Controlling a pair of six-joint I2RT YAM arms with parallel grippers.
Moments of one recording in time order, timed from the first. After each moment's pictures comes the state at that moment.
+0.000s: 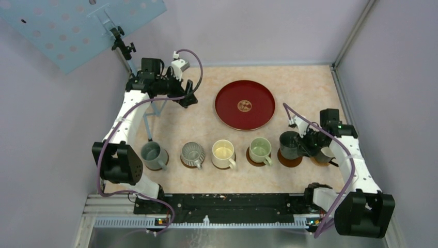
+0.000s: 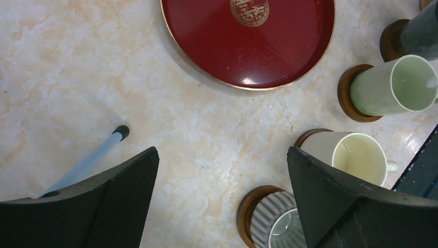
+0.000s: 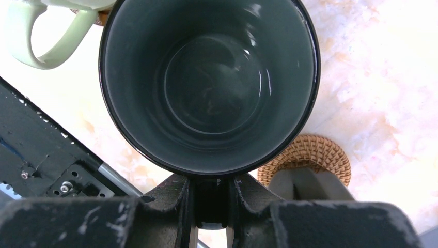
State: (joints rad) left arm -0.10 1.57 1.52 -0.74 0.67 0.34; right arm -0.08 1.06 0.83 -1.03 -0.41 -0.82
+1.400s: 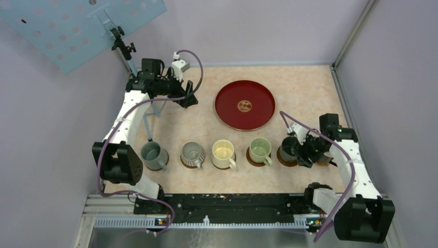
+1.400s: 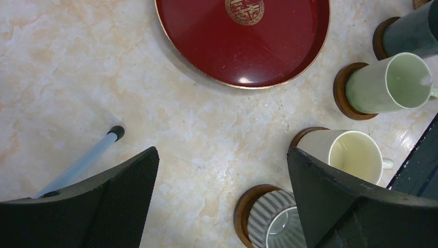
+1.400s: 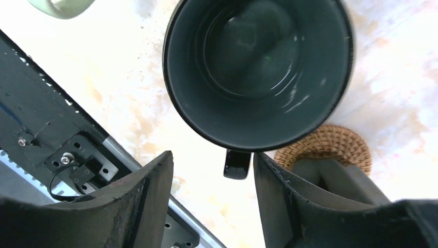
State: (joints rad) left arm -0.10 1.57 1.52 -0.74 0.68 0.34; right arm -0.08 1.01 0.75 -1.10 -0.39 -0.93
